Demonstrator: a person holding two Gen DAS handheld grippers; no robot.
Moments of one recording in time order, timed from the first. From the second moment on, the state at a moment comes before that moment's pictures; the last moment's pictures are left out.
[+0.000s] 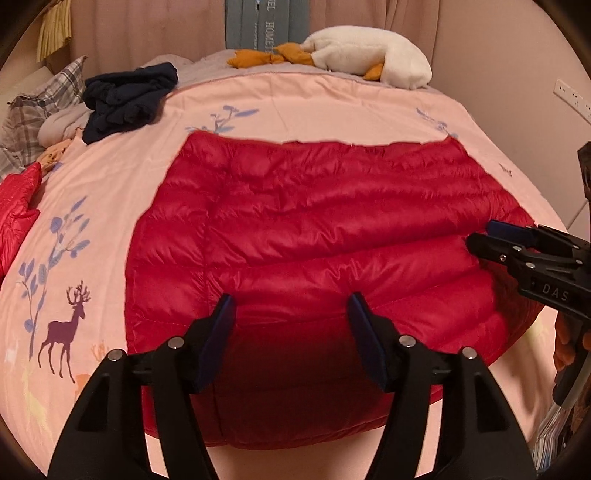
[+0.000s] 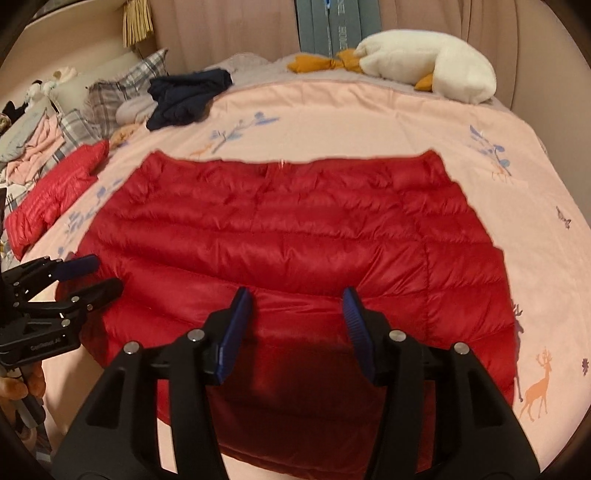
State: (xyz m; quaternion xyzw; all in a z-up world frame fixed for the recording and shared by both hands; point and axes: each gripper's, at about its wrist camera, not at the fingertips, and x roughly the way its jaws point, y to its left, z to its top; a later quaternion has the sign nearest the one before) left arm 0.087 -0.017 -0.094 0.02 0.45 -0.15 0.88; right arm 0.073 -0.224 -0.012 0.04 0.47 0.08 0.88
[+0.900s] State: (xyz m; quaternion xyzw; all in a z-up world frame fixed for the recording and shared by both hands) left arm 0.100 0.012 -0.093 -0.03 0.46 -0.12 0.88; right arm 0.056 -0.297 -0.020 0.12 0.47 0.02 0.87
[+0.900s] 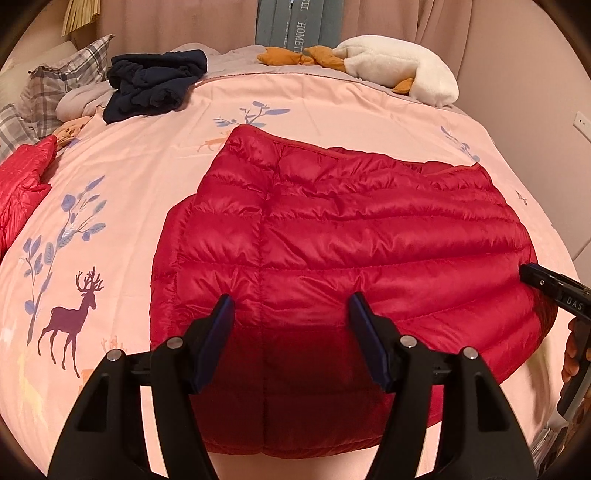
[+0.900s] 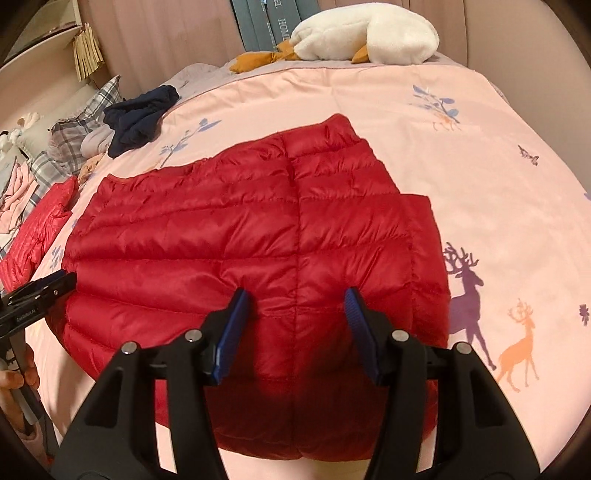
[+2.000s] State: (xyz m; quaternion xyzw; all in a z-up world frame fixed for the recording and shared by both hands) left arm 0.148 -0.004 -0.070 0.00 0.45 -0.12 0.89; right arm 0.099 -0.306 0.017 0.12 0.42 0.02 0.90
